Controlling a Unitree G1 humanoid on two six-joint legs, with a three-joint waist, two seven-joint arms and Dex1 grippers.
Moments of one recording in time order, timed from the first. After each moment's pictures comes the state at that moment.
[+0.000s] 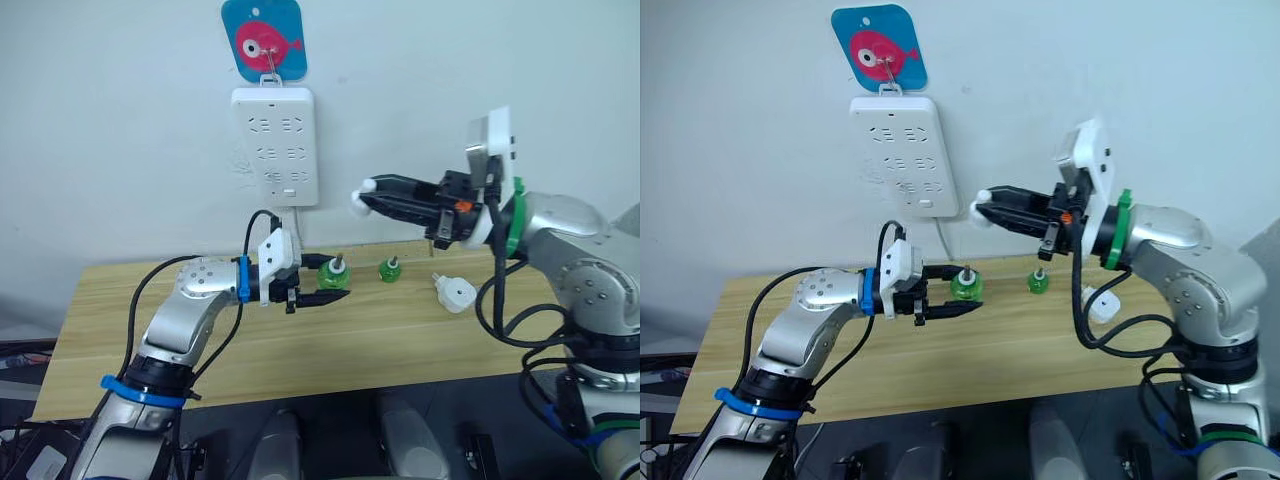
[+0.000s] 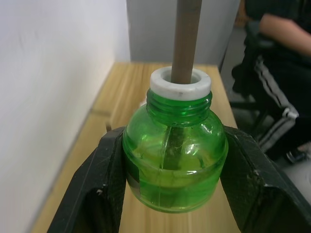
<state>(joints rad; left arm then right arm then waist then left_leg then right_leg) -0.41 0.56 -0.15 -0.07 -0.32 0.23 -1.14 -0.64 -0.62 -0.06 -0.50 0.75 0.82 0.72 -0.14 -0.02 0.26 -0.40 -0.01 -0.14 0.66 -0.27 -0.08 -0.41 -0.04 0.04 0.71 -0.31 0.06</state>
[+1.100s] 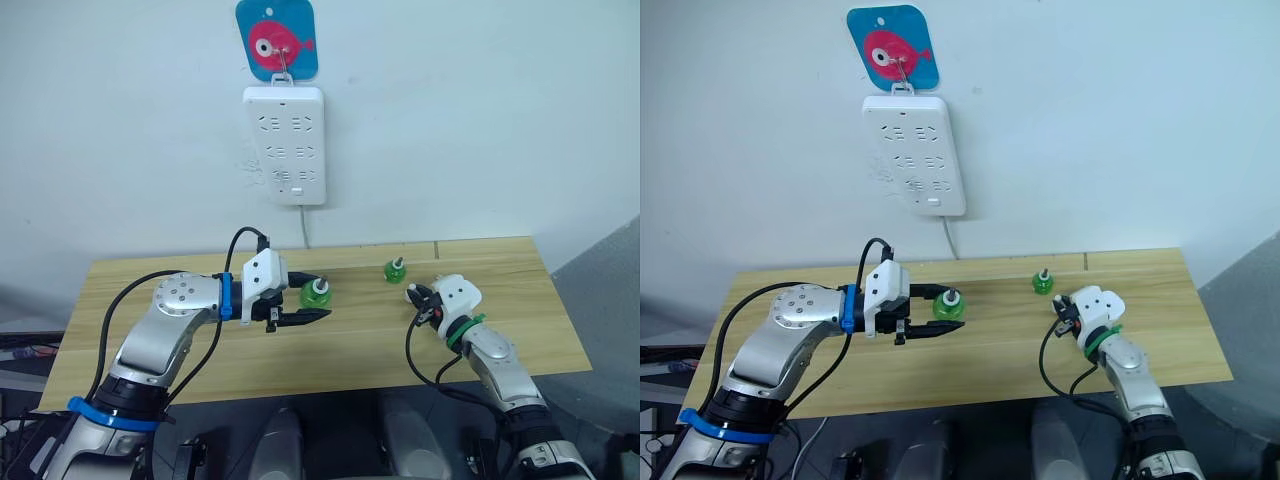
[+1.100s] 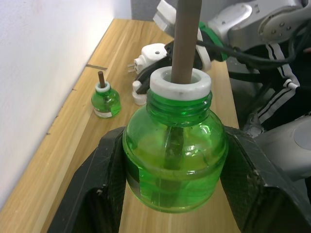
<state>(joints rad) -0.31 0.65 -0.13 -0.17 -0.33 0.28 -1.15 -0.20 -0.27 0.06 0.36 0.09 -0.04 0.45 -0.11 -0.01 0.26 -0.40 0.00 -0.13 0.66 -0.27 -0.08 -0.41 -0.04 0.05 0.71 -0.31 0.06</state>
